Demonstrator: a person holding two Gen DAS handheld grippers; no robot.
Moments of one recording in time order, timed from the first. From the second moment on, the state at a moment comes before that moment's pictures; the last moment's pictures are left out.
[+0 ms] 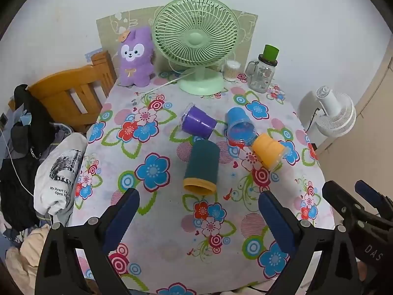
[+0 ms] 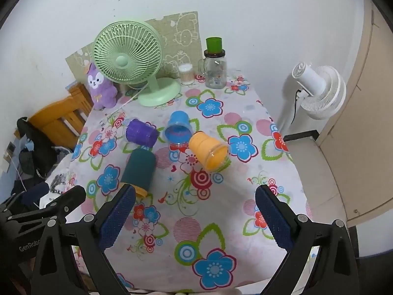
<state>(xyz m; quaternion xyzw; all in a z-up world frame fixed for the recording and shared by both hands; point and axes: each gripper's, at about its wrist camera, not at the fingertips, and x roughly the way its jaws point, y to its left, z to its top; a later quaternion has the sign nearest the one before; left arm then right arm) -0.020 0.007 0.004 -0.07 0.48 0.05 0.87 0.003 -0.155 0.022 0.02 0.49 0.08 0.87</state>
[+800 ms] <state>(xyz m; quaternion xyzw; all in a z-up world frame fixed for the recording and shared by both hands) -0.009 -0.010 0.010 -0.05 0.48 0.06 0.87 0.014 -0.188 0.014 0.01 0.48 0.09 0.87</state>
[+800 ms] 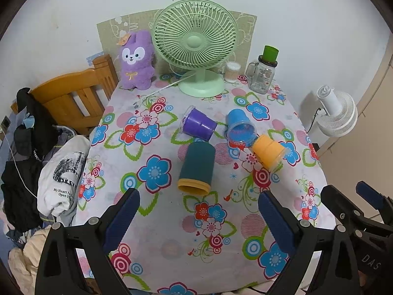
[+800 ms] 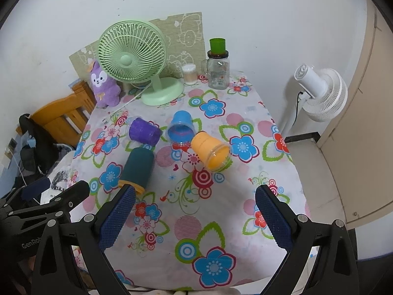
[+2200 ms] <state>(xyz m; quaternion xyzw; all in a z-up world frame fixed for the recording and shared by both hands) 0.031 -0.002 0.011 -0.03 0.49 0.03 0.87 0.043 -0.174 0.019 0.01 0.50 0.06 0.86</state>
